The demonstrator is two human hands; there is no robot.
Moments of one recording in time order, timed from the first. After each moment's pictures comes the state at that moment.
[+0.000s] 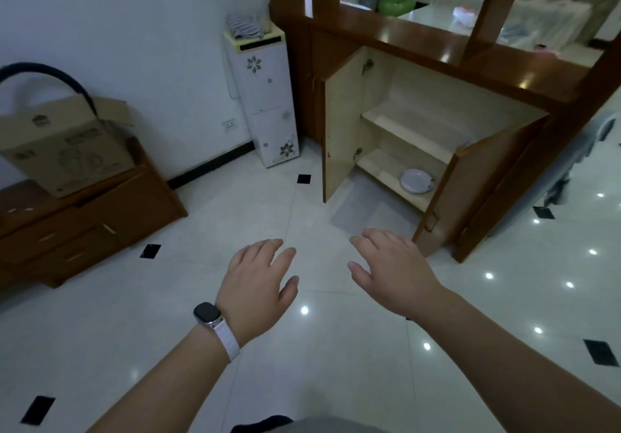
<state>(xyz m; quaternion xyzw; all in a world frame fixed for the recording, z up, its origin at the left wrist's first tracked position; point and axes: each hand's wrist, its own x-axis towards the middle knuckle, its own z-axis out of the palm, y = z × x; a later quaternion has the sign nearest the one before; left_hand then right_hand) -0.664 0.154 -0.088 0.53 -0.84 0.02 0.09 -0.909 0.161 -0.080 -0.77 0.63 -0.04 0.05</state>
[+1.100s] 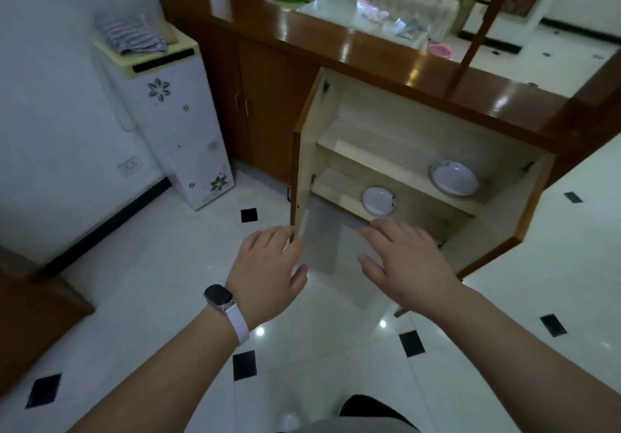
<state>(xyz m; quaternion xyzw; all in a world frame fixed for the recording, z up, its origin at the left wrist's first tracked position) -0.639 -0.314 -0.102 0.35 -0.93 -0.04 0.13 -0.857 -0.207 -0.061 -0.65 0.76 0.01 0.01</state>
